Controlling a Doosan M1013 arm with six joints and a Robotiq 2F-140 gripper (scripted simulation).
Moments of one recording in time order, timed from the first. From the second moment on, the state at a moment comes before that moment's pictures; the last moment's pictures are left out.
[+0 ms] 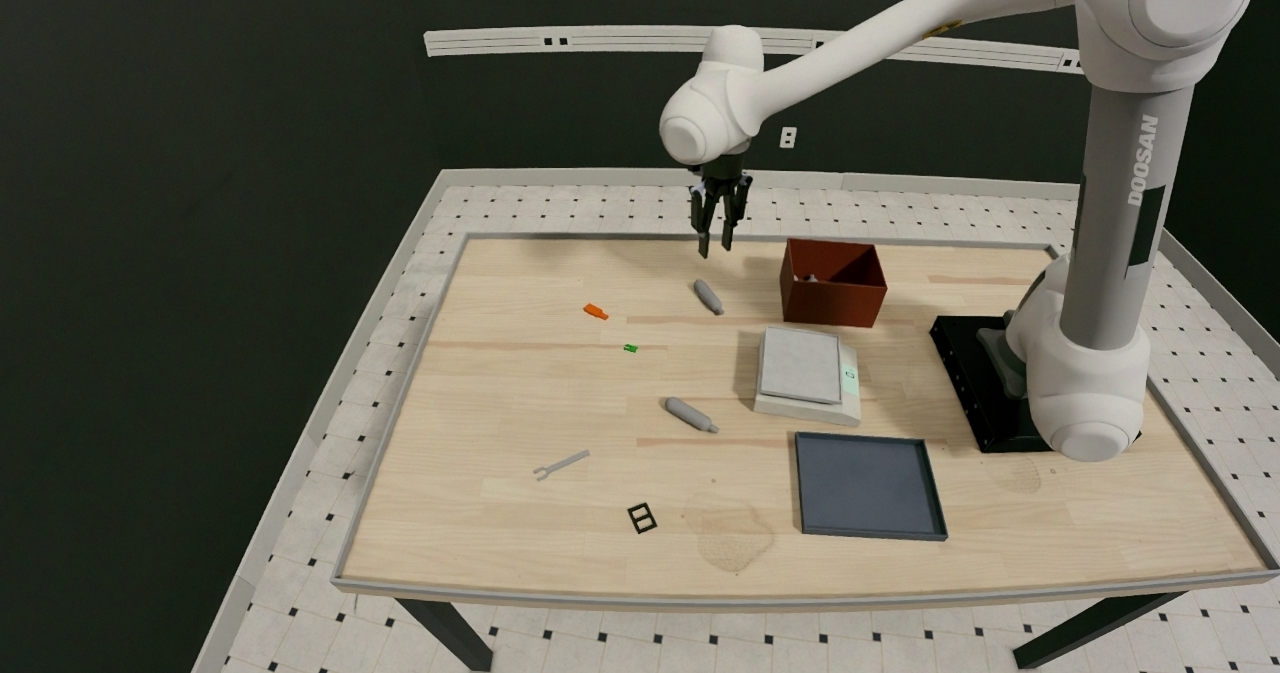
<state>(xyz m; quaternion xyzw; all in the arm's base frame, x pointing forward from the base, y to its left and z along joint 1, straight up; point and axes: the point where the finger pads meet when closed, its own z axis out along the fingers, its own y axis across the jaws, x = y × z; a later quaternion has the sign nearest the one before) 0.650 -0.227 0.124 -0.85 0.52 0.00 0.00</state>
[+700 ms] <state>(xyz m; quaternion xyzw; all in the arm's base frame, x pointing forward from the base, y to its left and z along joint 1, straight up) 0.651 -0.227 0.011 -0.85 0.52 0.00 0.00</state>
